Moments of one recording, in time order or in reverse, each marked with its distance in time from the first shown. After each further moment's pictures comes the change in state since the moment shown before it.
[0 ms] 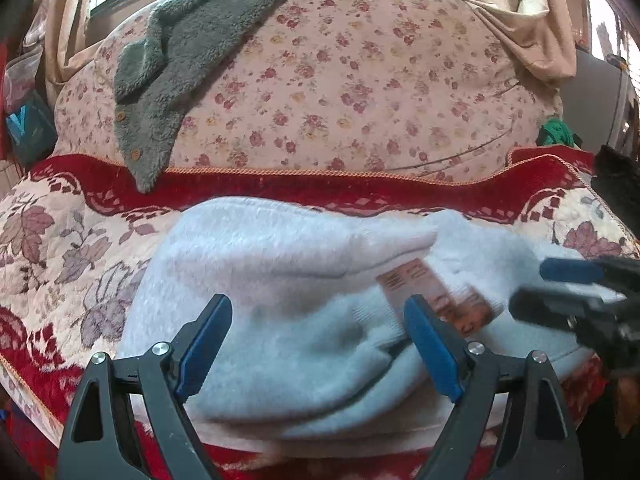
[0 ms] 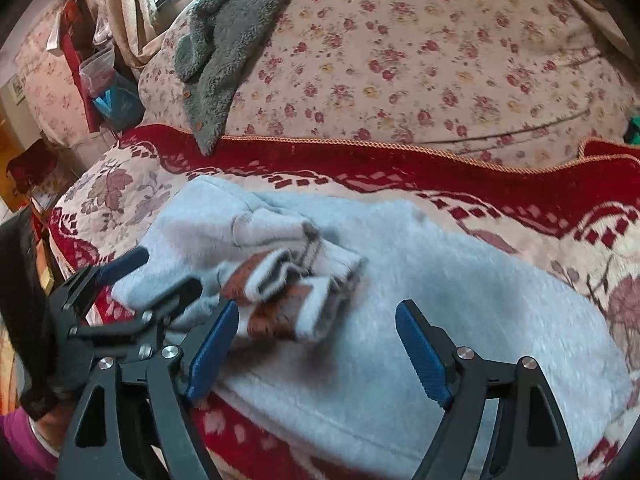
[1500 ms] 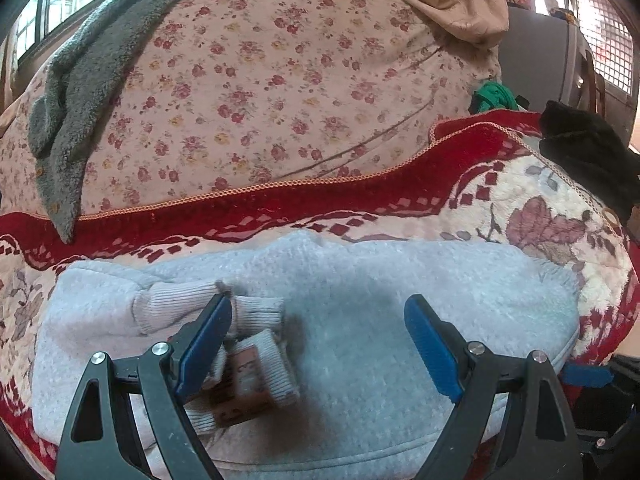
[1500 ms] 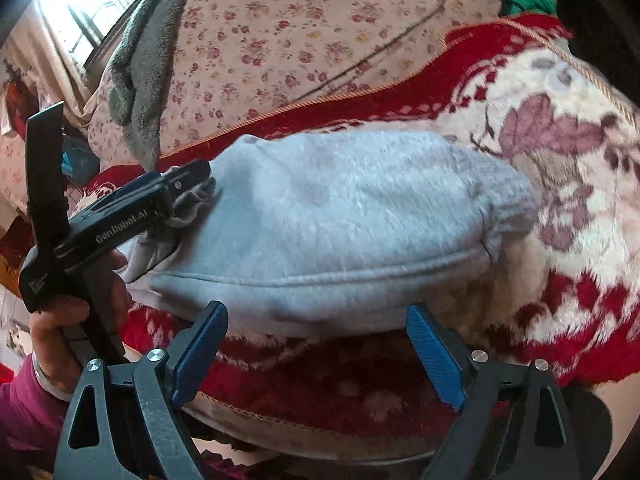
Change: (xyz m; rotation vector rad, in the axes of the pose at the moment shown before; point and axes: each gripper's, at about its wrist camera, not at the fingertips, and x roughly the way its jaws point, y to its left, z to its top) left arm 0.031 -0.136 0.023 0.159 0.022 -0.130; right arm -0.075 -0.118 -0.113 0.319 0.012 -0.039
